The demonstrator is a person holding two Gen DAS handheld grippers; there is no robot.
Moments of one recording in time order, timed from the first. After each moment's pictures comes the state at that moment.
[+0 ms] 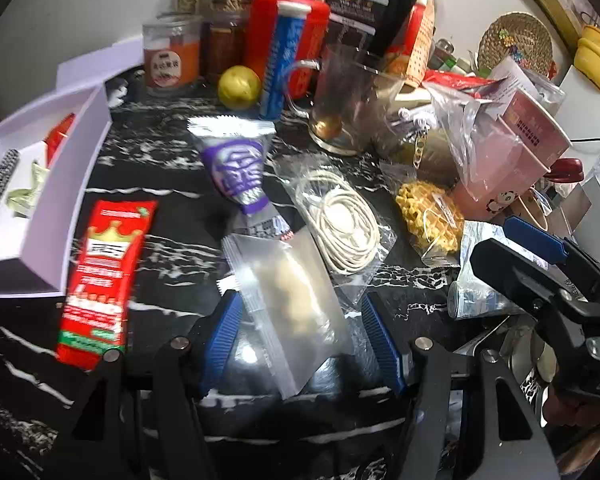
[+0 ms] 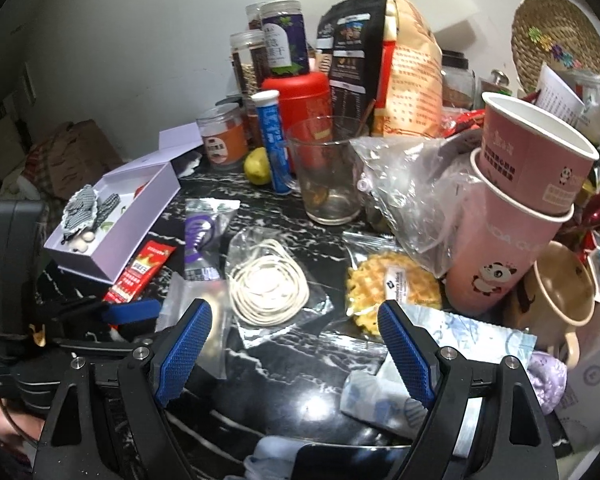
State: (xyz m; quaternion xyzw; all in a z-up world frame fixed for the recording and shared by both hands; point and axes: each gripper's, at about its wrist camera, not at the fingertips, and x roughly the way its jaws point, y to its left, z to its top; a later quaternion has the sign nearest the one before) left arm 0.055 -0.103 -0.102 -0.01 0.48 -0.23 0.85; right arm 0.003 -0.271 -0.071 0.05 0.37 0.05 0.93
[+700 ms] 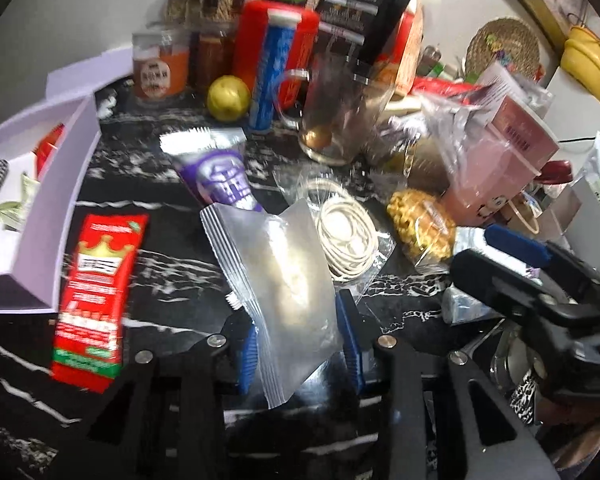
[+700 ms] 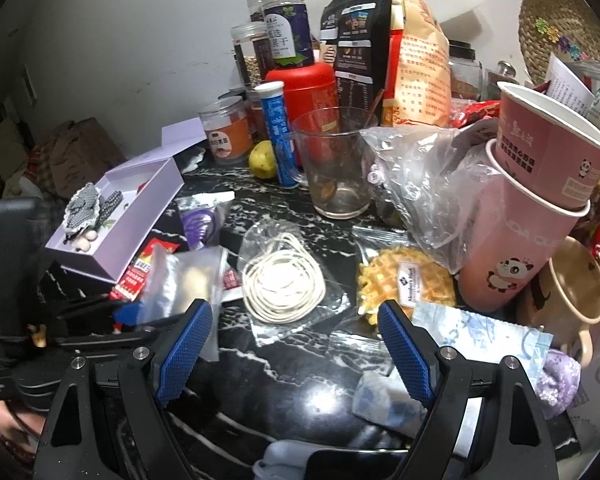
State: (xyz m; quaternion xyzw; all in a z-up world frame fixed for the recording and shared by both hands) left arm 0.054 -0.097 -0.093 -0.02 0.45 -0.25 0.85; right arm 0.009 -0.263 -0.075 0.06 0.38 0.06 0.92
